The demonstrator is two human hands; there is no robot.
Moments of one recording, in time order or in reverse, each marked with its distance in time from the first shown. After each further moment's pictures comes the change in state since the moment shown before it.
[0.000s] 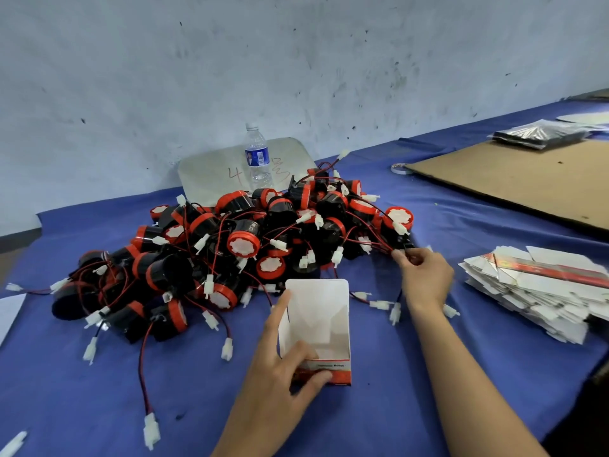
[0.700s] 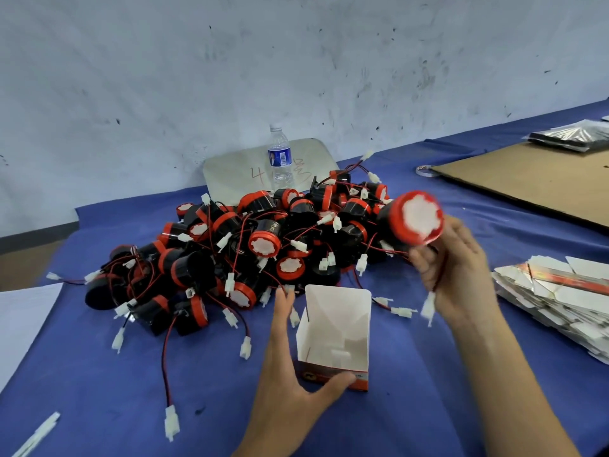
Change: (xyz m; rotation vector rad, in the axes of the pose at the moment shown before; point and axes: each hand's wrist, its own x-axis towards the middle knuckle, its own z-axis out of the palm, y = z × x) left_hand -0.003 0.002 0.001 -0.358 0.161 -0.208; right_hand -0.035 -0.065 -0.055 1.295 -0.617 0.141
